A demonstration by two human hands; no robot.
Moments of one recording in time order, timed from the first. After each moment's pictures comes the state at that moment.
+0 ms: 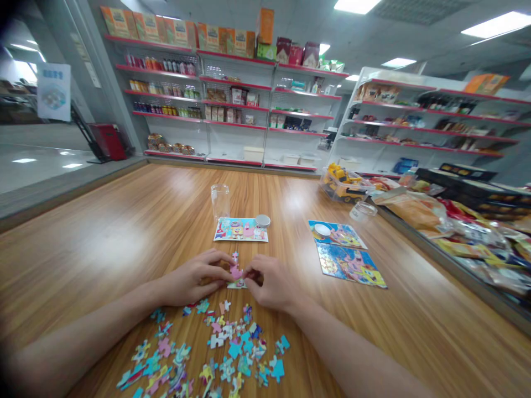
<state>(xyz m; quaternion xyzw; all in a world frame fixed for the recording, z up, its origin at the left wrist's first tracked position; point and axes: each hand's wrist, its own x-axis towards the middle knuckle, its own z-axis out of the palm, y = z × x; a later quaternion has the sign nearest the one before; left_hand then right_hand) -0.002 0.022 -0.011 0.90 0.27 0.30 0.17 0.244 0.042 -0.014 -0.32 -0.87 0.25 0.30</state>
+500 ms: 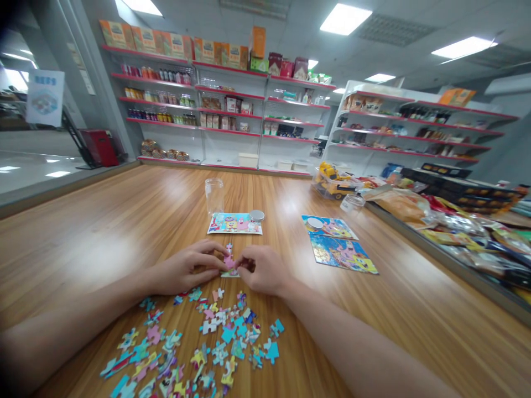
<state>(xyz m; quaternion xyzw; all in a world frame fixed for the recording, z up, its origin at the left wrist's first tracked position) -0.005 0.024 -0.017 0.90 0.26 0.29 0.17 0.237 0.043 -0.015 -0.32 -0.87 0.24 0.30</state>
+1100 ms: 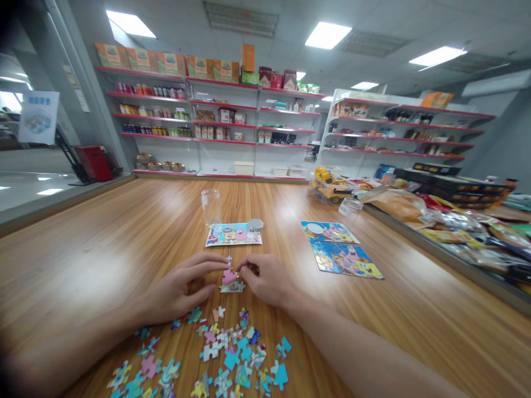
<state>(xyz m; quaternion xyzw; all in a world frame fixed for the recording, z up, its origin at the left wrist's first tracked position) 0.002 0.011 -0.008 0.87 0.30 0.35 0.17 0.235 0.044 -0.011 -0.37 -0.82 0.30 0.32</state>
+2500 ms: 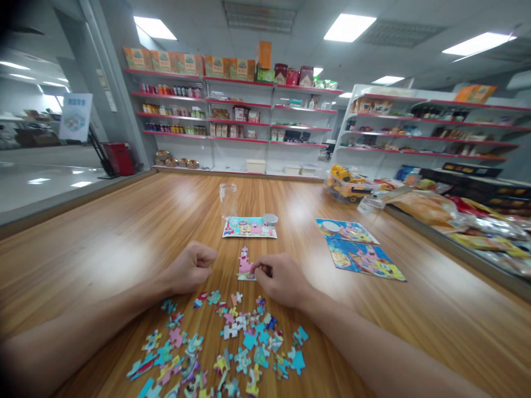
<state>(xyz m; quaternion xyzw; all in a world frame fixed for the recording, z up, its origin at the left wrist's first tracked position) -0.014 0.018 -0.018 0.81 0.40 0.38 0.21 0.235 0.032 -0.011 -0.38 -0.85 0.23 0.28</state>
